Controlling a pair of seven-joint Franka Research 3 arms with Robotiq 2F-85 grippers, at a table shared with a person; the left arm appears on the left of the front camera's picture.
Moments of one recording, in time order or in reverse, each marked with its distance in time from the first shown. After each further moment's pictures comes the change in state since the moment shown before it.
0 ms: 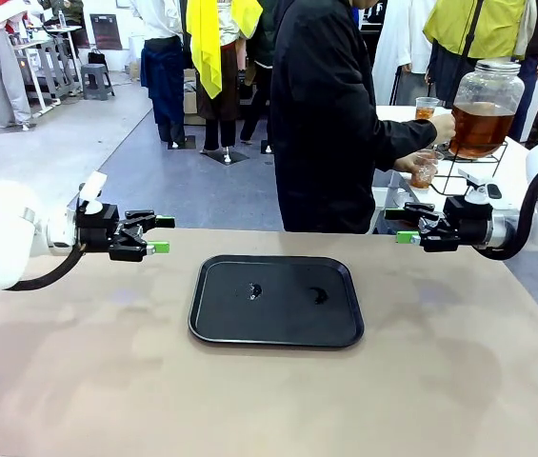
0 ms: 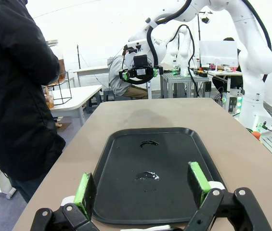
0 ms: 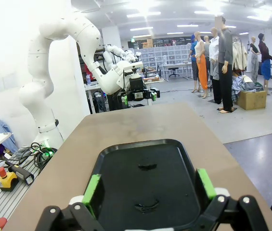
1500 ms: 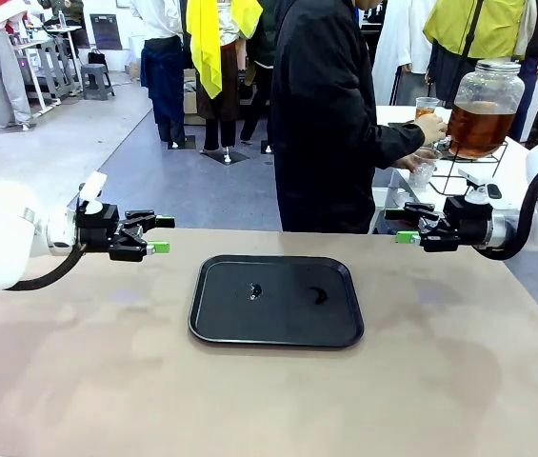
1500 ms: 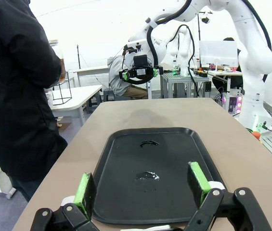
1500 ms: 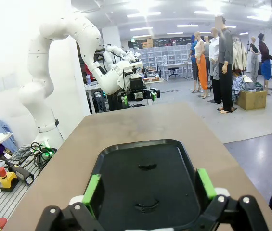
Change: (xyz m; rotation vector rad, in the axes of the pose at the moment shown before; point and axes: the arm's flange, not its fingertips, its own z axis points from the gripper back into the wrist) left arm 0.000 0.000 0.000 0.000 0.000 0.000; right arm 0.000 0.000 0.000 0.000 0.000 0.000
